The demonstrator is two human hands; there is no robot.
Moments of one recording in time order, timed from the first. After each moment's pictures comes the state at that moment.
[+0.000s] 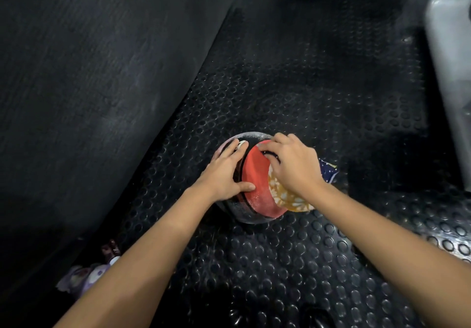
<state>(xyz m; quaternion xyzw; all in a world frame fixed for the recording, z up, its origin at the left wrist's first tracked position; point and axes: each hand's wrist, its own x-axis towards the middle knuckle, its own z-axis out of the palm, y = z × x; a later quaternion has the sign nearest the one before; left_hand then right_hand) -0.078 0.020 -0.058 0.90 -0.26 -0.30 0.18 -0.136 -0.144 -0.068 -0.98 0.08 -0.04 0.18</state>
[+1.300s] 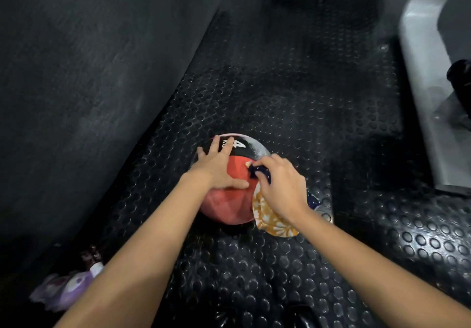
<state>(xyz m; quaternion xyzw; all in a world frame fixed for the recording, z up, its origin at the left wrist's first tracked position) -0.060 0.001 -0.060 0.90 -0.21 -0.36 0.10 -0.171 -0.126 -0.076 -0.95 0.18 -0.04 0.26</state>
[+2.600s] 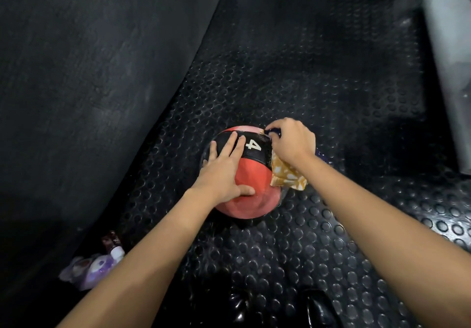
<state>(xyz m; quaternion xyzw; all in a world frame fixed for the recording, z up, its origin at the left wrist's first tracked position) -0.102 0.020 -0.055 0.91 -0.26 -0.32 0.10 -0.116 -0.152 -0.078 -0.94 0.23 0.00 0.24</state>
